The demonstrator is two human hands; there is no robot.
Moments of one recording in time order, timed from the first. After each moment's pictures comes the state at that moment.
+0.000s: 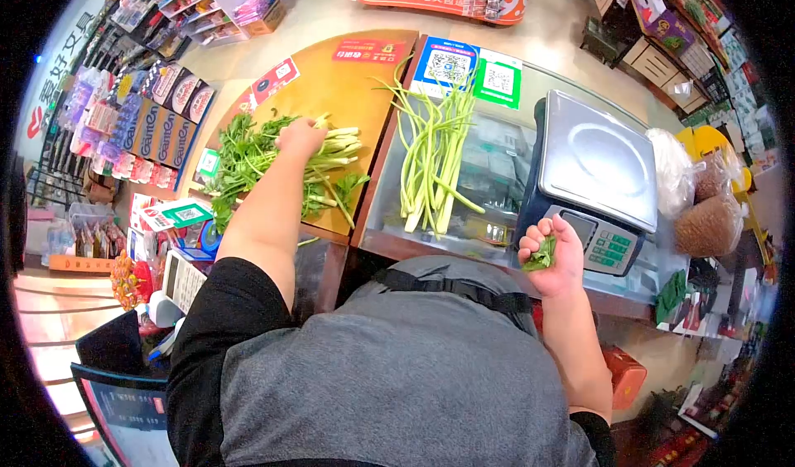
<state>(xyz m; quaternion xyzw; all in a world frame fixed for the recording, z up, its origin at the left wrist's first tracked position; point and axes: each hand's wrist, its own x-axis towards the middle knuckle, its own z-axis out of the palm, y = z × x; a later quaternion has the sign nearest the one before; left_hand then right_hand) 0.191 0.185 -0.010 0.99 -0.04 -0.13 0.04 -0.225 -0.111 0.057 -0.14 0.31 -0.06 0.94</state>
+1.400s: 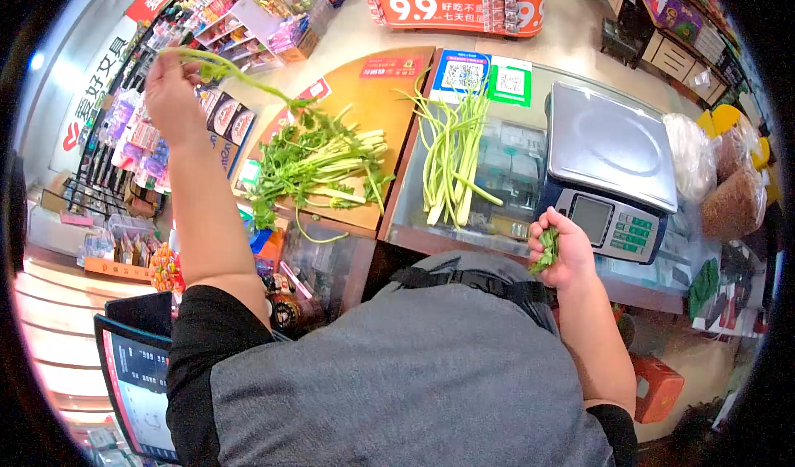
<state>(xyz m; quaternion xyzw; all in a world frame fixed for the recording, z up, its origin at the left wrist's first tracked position) 0.107 0.233 0.298 0.65 -0.24 0.32 0.65 -0.249 -0.103 0.053 -0.23 0.33 0.01 0.92</state>
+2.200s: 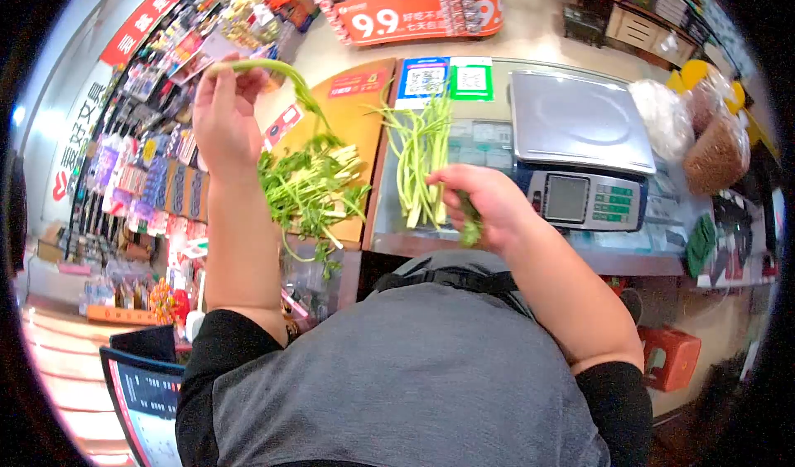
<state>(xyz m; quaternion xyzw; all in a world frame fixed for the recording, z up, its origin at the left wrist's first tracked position) 0.039 0.142 0.253 0.48 -0.34 0.04 0.81 -0.189 -0.055 0.123 -0.37 0.19 0.07 0.91</state>
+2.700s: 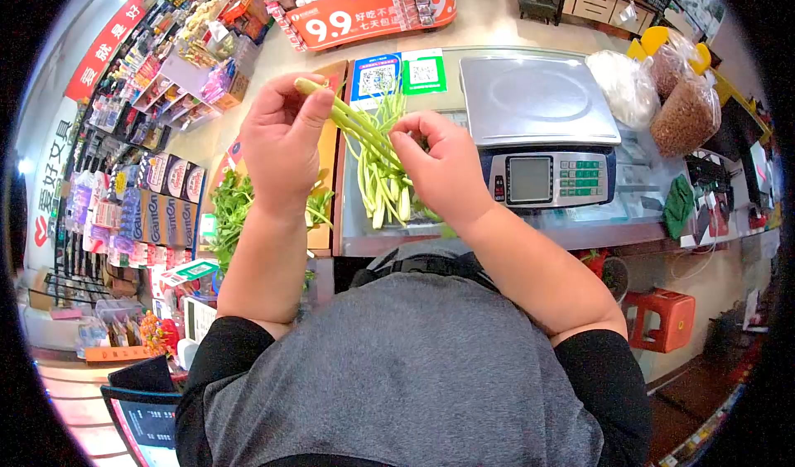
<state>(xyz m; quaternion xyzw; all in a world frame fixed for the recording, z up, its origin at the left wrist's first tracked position) -0.056 0.060 0.215 0.58 -0.41 -0.01 0.70 -0.176 -0.054 0.143 -0.67 0.16 -0.32 0.65</state>
